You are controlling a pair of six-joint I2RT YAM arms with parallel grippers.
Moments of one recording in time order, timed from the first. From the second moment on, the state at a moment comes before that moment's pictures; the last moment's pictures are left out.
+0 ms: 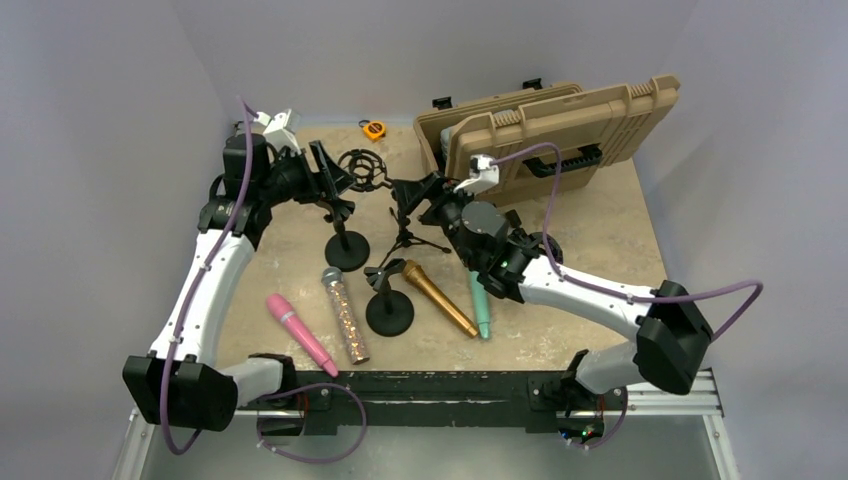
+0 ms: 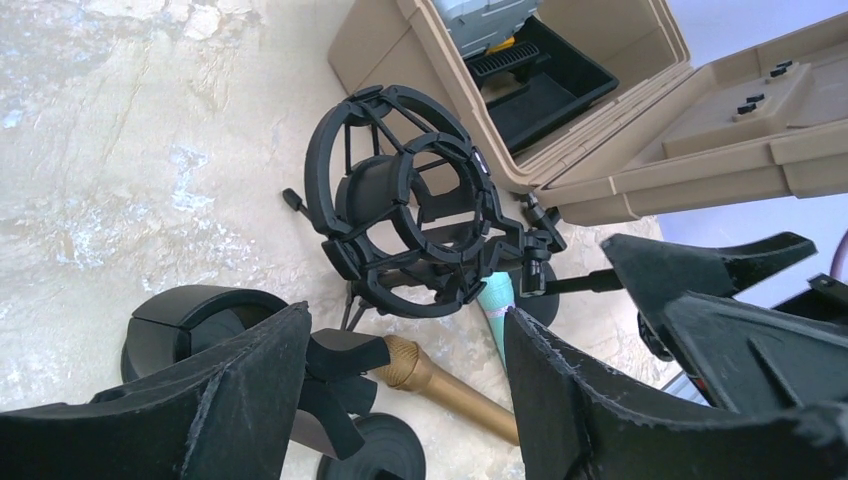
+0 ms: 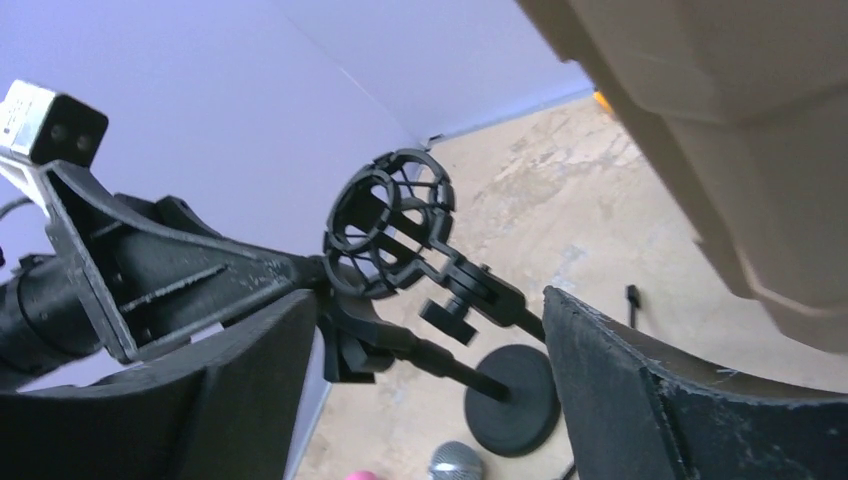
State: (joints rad) left arm -0.10 1.19 1.19 -0.44 0.49 -0.43; right arm 0.93 1.38 0.95 0.48 0.49 0.71
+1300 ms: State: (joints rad) left arm -0.17 1.12 1.19 -0.45 0.43 -0.36; right arm 0.93 1.55 0.83 0.78 0.40 0.80
